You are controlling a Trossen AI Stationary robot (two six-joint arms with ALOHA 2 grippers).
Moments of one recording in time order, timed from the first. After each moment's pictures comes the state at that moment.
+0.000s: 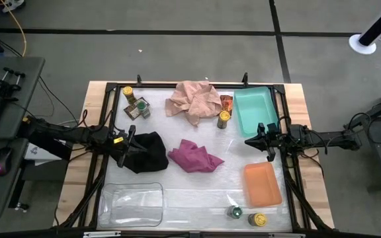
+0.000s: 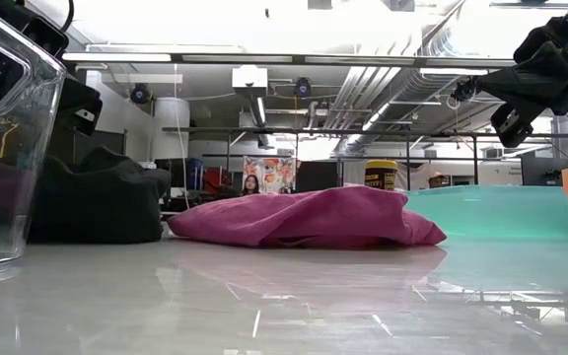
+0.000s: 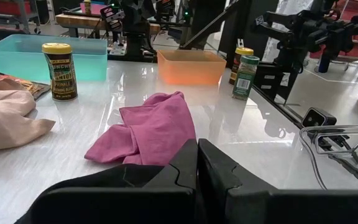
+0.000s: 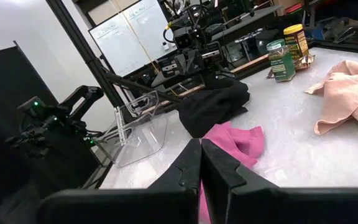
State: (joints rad) left arm -0.15 0.17 0.02 -0.01 0.03 -0.10; right arm 0.07 0.02 0.01 0.00 0.00 0.44
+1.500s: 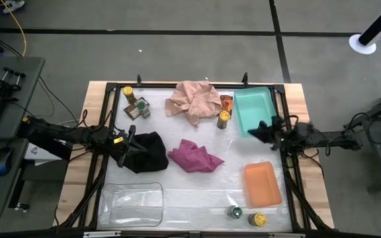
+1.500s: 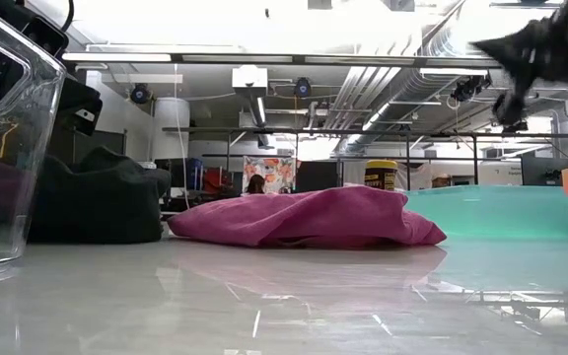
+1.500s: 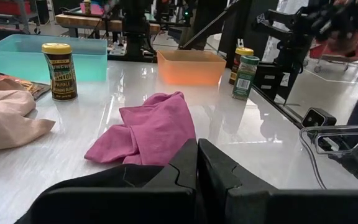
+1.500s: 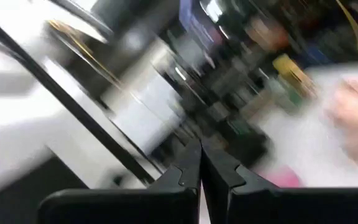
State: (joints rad) left arm -0.15 0.17 0.02 0.00 0.03 -0.10; right arm 0.06 0.06 0.01 0.34 0.13 0.74
